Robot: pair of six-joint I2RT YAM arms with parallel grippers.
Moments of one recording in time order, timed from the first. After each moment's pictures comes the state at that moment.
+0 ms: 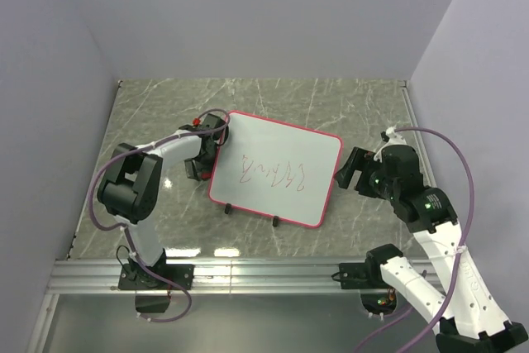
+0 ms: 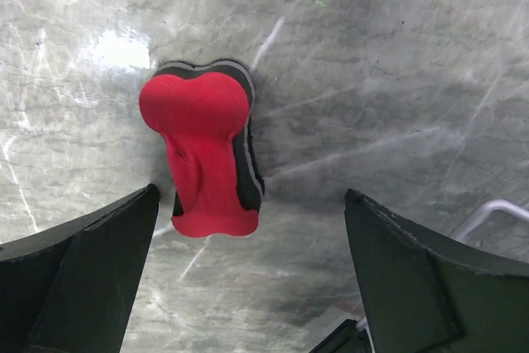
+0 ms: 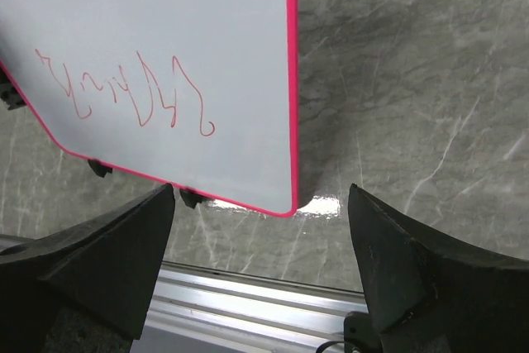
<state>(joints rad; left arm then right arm) -0.41 1.81 1.15 -0.63 -0.18 -0.63 0.32 0.71 0.93 -0.90 -0.01 0.55</state>
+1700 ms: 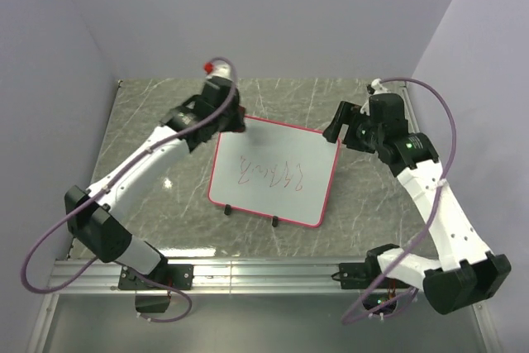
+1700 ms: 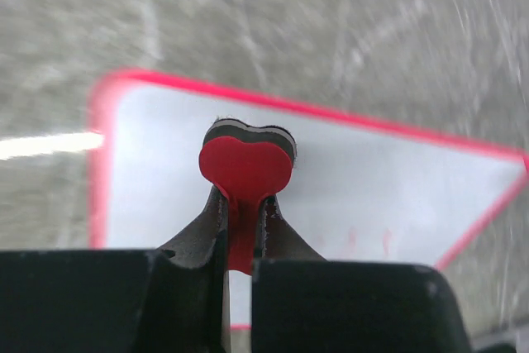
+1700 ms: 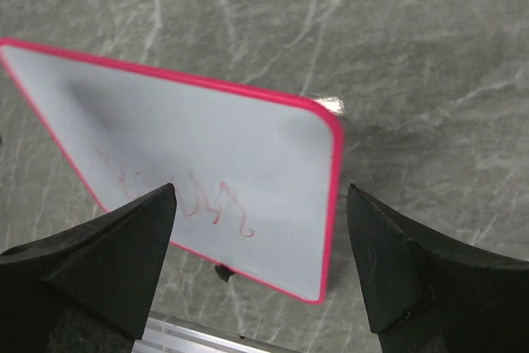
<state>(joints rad) -0.59 1.49 1.50 -0.63 -0.25 -0.58 0.29 1.12 1.24 -0.76 -0.06 0.49</state>
